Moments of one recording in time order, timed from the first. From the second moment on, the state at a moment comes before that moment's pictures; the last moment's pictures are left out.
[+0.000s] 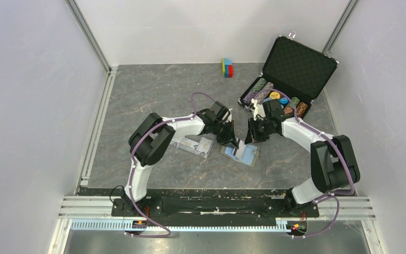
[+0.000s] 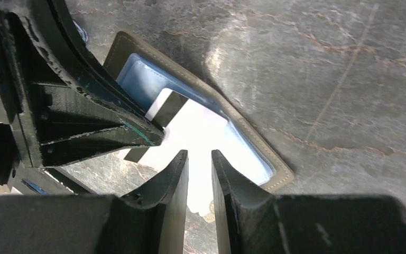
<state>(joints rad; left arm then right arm) -0.79 2.09 1.35 -0.21 0.53 -0.74 0.26 1.54 0.87 -0.45 -0.43 0.12</state>
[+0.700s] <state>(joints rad) -0.79 2.10 1.38 -0.26 0.53 -0.74 0.10 1.45 0.73 -0.61 -0.34 0.12</state>
